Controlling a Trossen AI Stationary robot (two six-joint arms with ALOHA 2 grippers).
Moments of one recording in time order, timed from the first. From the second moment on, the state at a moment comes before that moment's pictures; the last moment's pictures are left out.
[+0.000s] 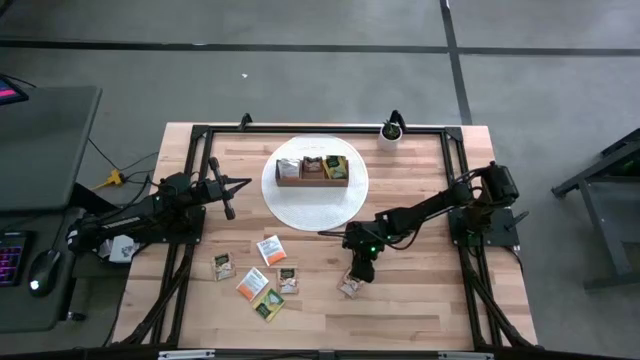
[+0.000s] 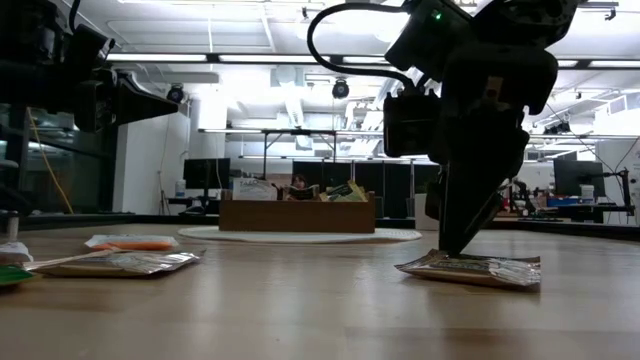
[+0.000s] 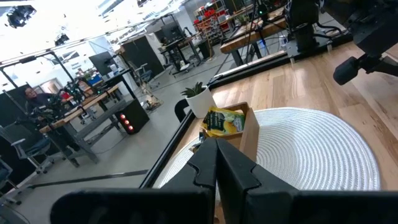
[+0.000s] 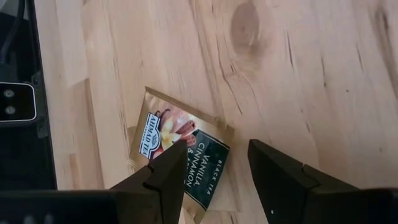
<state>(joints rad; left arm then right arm) 0.31 0.03 0.02 0.01 -0.05 0.47 0.18 1.79 0.86 -0.05 -0.36 0.60</state>
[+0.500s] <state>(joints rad) 0.31 0.03 0.02 0.01 -0.05 0.47 0.18 1.79 0.86 -0.05 -0.42 0.62</state>
